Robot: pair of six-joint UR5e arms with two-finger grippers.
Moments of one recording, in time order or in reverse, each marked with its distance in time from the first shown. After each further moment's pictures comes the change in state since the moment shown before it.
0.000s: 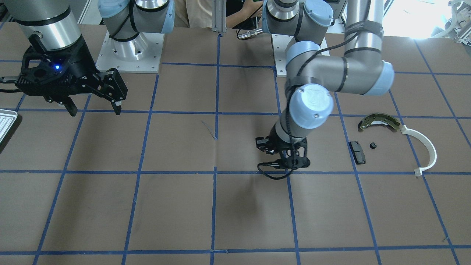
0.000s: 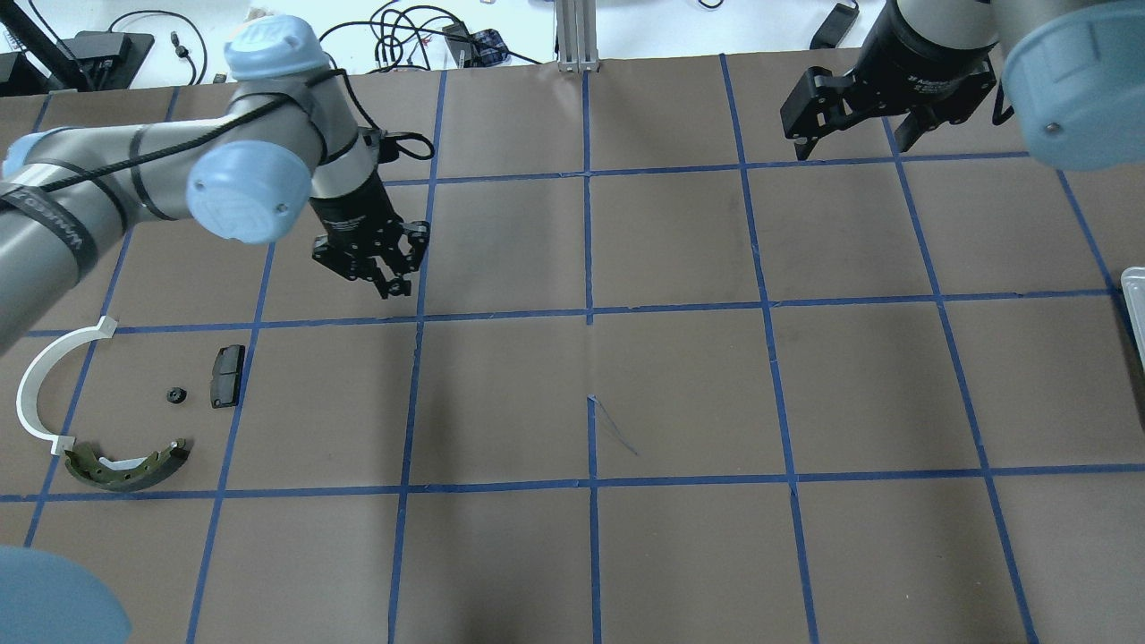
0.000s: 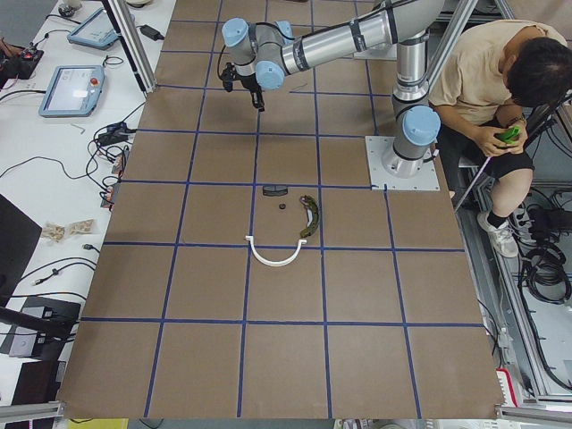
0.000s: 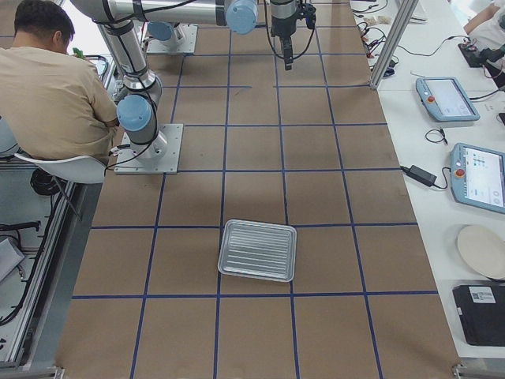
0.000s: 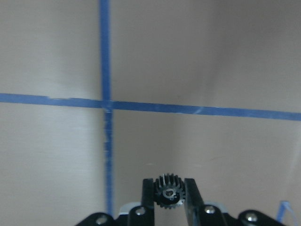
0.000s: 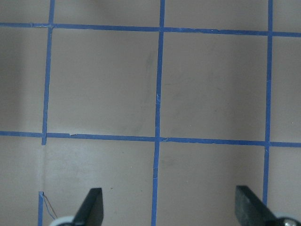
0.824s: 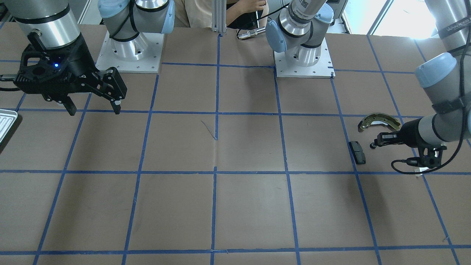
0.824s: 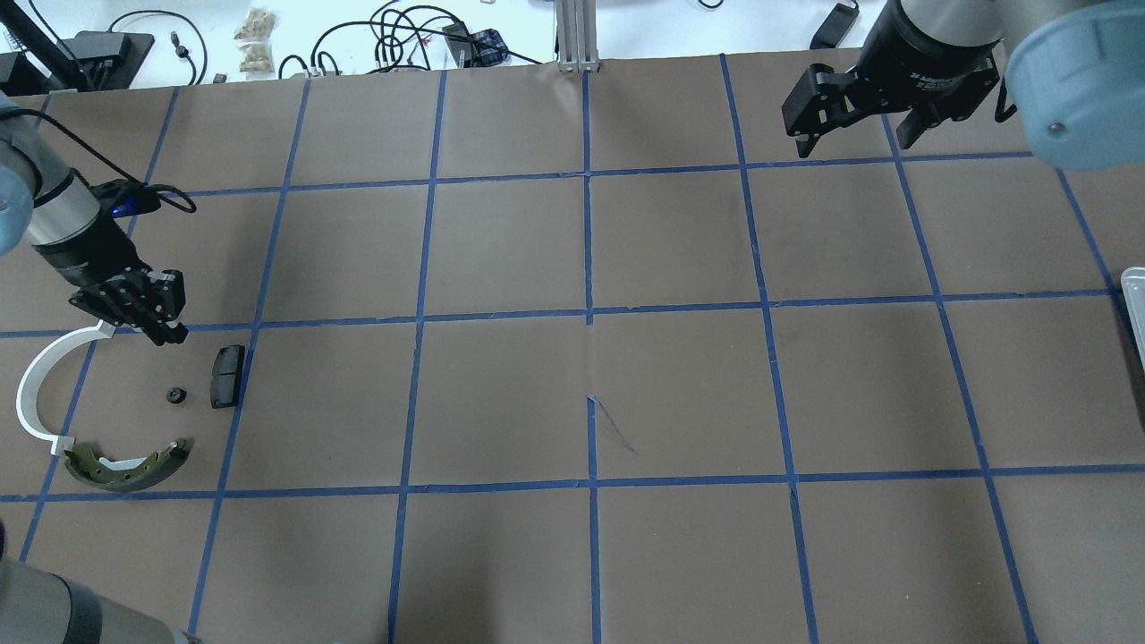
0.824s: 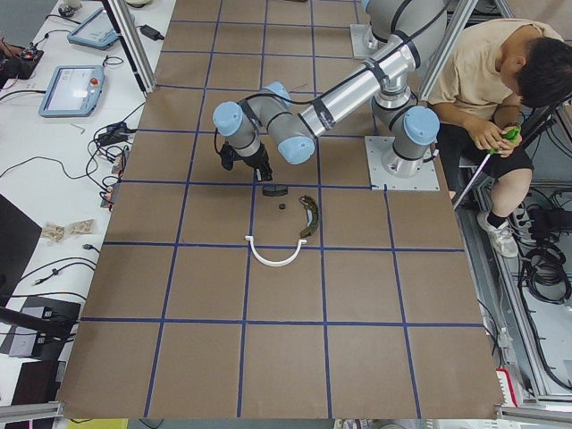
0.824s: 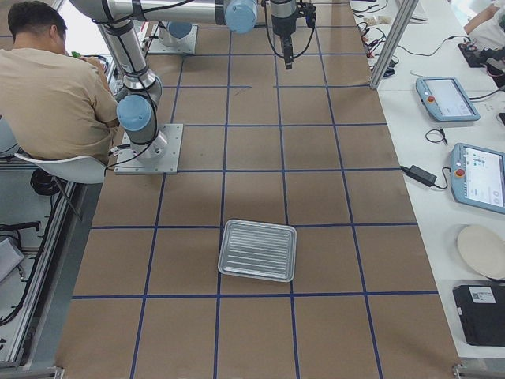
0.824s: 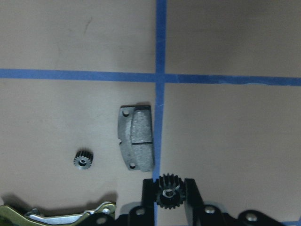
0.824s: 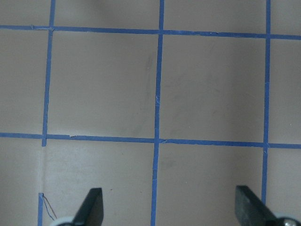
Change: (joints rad) left arm 0.485 -0.030 -0.032 -0.046 0.082 0.559; right arm -0.001 -0.004 -0.003 -0.002 -0.001 -0.001
